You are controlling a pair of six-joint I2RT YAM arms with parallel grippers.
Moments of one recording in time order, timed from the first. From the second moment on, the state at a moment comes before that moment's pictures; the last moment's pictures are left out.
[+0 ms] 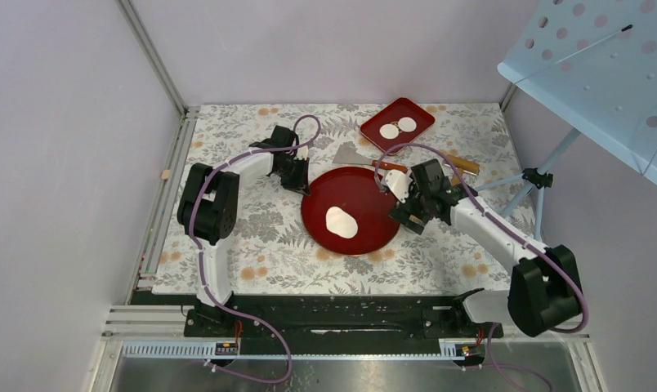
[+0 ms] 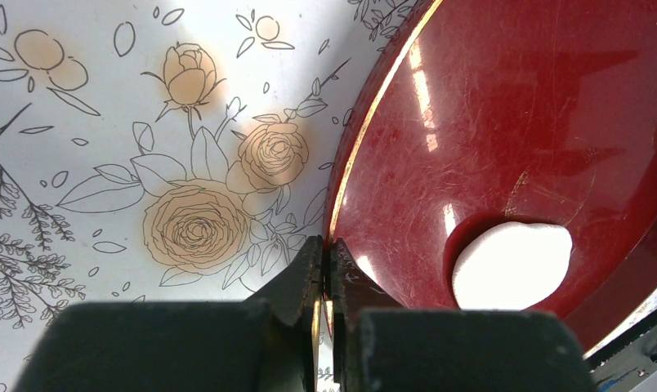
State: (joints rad) left arm -0.33 2.03 1.41 -0.51 0.38 -0.14; right arm 0.42 1.28 0.85 -0.59 0.03 -0.69
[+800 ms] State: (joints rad) left arm -0.32 2.03 1.41 -0.51 0.38 -0.14; right arm 0.28 1.63 1.02 -0.67 -0.13 -0.70
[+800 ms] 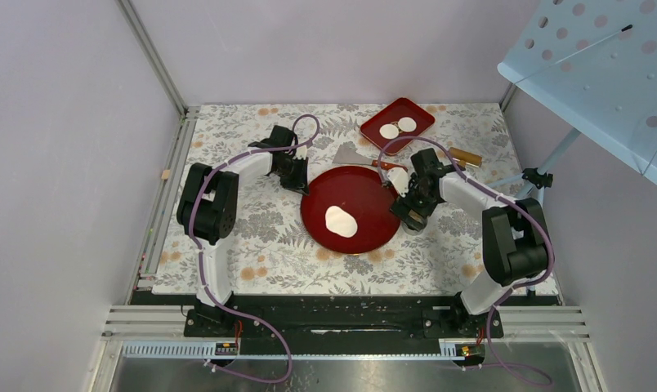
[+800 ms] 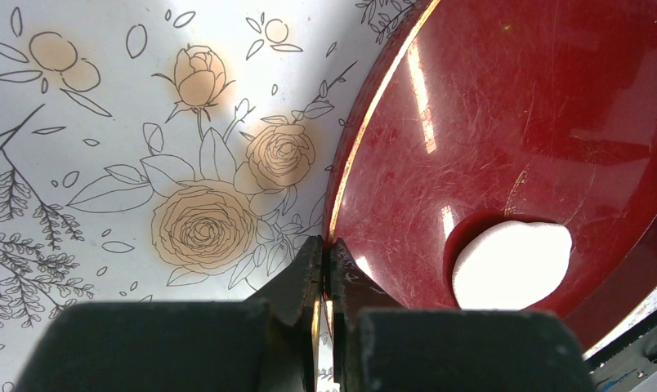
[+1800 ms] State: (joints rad) left arm -0.32 2.03 1.41 -0.51 0.38 -0.14; right arm 0.28 1.58 1.04 -0.70 -0.22 -0.66
